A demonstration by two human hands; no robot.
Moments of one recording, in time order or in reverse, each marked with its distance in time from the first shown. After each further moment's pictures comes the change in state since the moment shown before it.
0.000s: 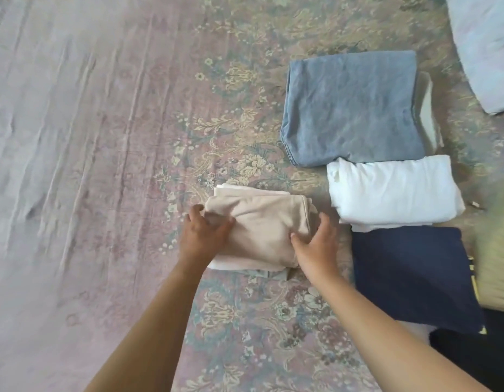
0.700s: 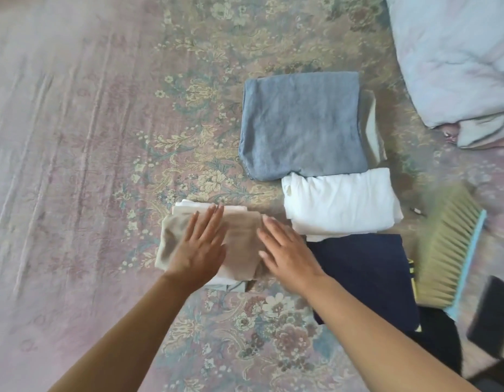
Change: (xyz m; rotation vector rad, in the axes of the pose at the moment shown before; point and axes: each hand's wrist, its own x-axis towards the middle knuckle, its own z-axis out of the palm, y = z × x) left_hand -0.015 0.025 0.042 0.682 0.001 1.071; right_hand 0.027 0.018 -0.061 -0.726 -0.329 -0.744
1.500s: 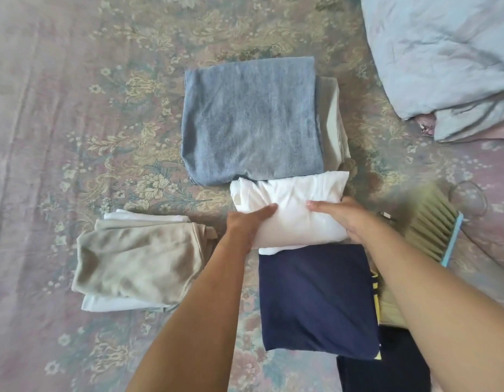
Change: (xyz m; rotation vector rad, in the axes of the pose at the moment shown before) left_hand 0.193 0.137 0.038 -1.437 -0.289 -1.464; right_hand 0.006 0.229 -0.049 1.151 0.028 0.913
